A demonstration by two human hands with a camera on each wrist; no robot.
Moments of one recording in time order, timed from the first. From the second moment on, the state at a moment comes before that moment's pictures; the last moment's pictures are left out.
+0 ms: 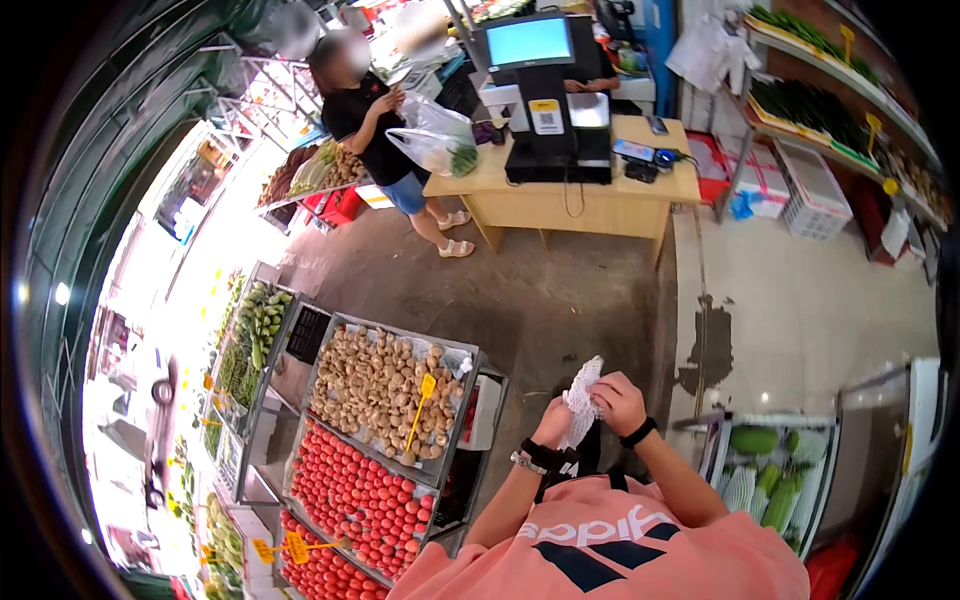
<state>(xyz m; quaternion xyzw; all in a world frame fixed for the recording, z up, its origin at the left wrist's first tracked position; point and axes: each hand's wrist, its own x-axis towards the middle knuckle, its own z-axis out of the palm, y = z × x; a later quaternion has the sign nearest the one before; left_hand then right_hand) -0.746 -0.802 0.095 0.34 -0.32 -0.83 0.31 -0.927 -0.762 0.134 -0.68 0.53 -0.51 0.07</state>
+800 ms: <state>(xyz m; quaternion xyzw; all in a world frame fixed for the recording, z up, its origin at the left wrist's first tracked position) -0.624 -1.277 0.058 0.47 -0.15 -0.66 0.57 -0.737 -1.373 0.115 -0.79 0.34 -0.43 0.27</state>
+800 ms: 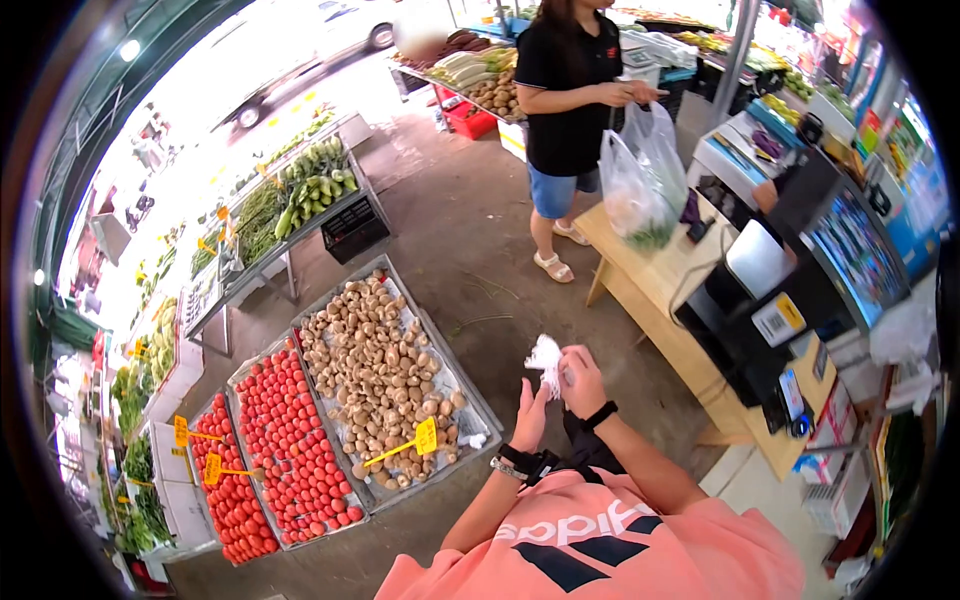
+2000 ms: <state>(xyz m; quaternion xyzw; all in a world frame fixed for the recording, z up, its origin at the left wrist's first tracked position) 0.045 -1.904 0.034 0.62 0.02 -0.43 0.66 -0.073 -1.986 0.049 -0.89 0.21 -0.27 0.32</state>
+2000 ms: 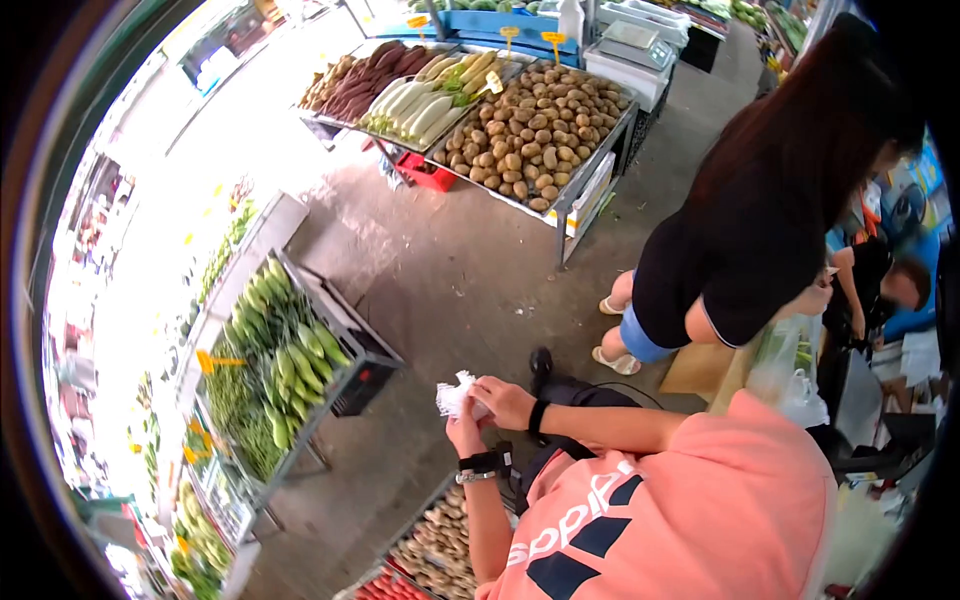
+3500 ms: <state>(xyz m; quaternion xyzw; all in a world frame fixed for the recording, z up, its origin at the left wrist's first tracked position) 0.331 -2.483 -0.128 0.74 -0.15 -0.65 0.03 -0.314 -2.680 -0.388 -0.14 0.78 -0.35 0.50</state>
